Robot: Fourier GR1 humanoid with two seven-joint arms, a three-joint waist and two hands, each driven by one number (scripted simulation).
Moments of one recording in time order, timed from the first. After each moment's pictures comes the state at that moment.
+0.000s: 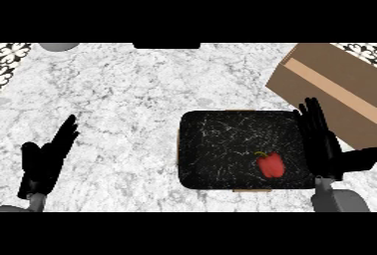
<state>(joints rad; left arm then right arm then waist) -0.02 0.57 -0.29 -1.43 0.35 0.29 0.07 -0.10 -0.21 0.02 -1.36 -0.42 -0.10 -0.18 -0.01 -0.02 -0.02</state>
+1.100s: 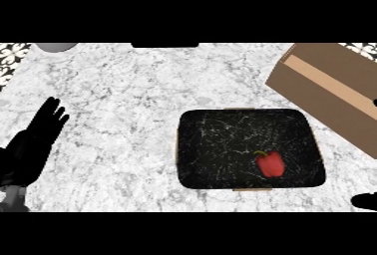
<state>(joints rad) -0.02 0.54 -0.12 -1.56 0.54 0.19 0.10 0.05 -0.67 -0.12 -1.68 -0.09 0.28 -0.69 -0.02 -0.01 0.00</state>
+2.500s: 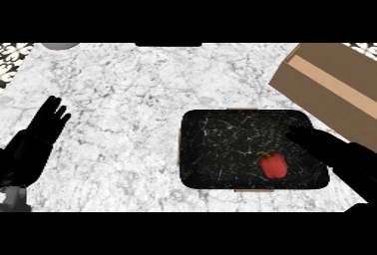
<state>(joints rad) -0.02 0.46 -0.04 -1.62 0.45 0.13 0.16 0.00 -0.69 0.18 -2.00 0.47 0.52 0.12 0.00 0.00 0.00</state>
